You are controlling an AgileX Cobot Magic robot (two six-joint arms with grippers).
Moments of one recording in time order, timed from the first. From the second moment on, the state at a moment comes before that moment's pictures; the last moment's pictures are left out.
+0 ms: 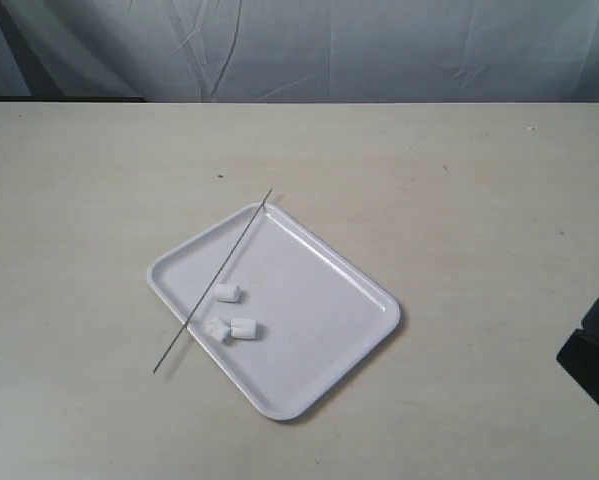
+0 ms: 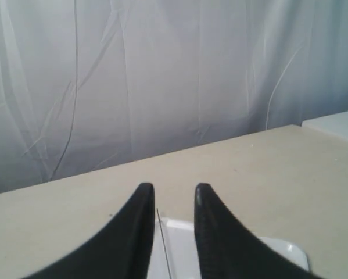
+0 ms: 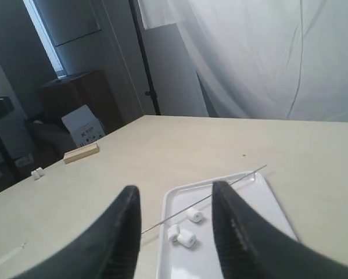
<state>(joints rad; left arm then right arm) -0.41 0.10 -0.22 -0.66 0.23 0.61 0.57 0.01 -0.08 0.97 0.27 -0.70</state>
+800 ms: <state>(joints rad) -0.41 0.10 0.00 -0.85 0.20 0.61 0.57 0.01 0.00 0.98 0.41 -0.67</state>
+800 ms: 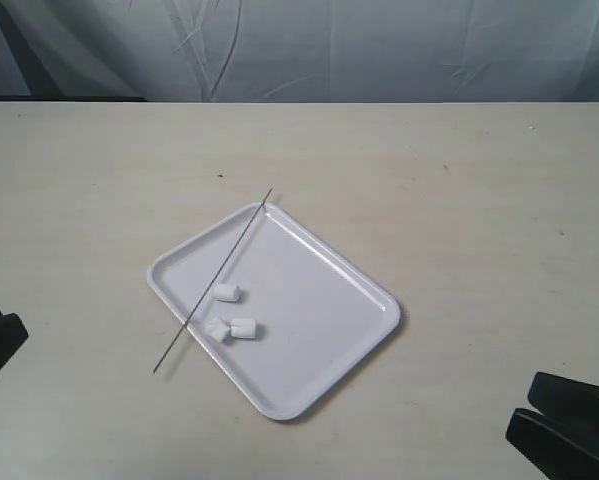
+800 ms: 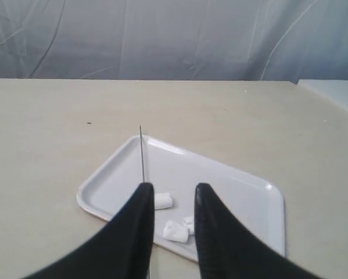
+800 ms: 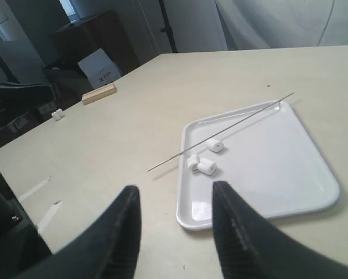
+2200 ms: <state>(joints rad) 0.05 0.07 0.00 -0.38 0.13 0.30 0.09 0.01 0.00 0.77 0.36 -0.70</state>
